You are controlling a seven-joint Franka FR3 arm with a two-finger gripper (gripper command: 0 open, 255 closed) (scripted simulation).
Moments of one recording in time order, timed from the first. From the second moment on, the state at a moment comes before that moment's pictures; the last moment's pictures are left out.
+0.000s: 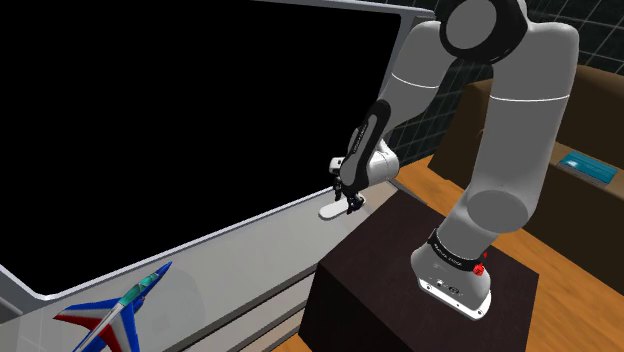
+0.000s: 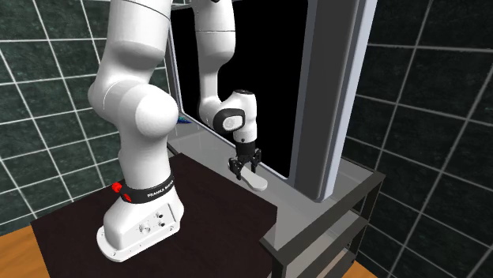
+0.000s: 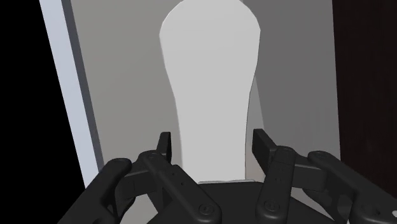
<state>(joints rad) 0.05 0.35 -0.04 -2.78 0.31 3.15 -1.64</state>
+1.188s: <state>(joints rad) 0.22 0.19 -0.23 -2.82 0.22 3.02 -1.57</state>
